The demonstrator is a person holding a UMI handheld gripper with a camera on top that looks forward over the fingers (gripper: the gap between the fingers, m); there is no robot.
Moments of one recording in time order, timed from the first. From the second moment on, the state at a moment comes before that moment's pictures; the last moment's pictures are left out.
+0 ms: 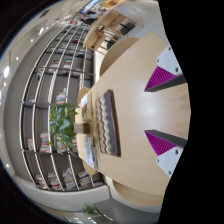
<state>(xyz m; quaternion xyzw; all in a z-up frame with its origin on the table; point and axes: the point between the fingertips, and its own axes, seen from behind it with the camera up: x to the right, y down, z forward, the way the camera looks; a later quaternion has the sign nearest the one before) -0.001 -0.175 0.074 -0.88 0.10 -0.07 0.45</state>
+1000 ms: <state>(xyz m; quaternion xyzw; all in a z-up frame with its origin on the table) -0.136 0.158 -0.005 -0.91 -0.04 -0.03 0.41</state>
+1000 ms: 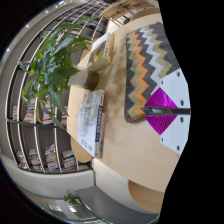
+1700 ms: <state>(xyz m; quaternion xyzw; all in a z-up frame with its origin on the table) 0.133 0.157 0.044 -0.91 -0.07 -0.04 0.41</state>
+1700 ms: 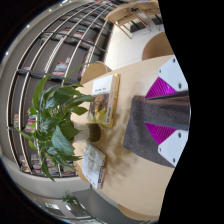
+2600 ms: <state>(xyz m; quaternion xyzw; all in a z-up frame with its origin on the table) 0.031 -0.088 0.281 -0.84 -0.03 0.02 0.55</state>
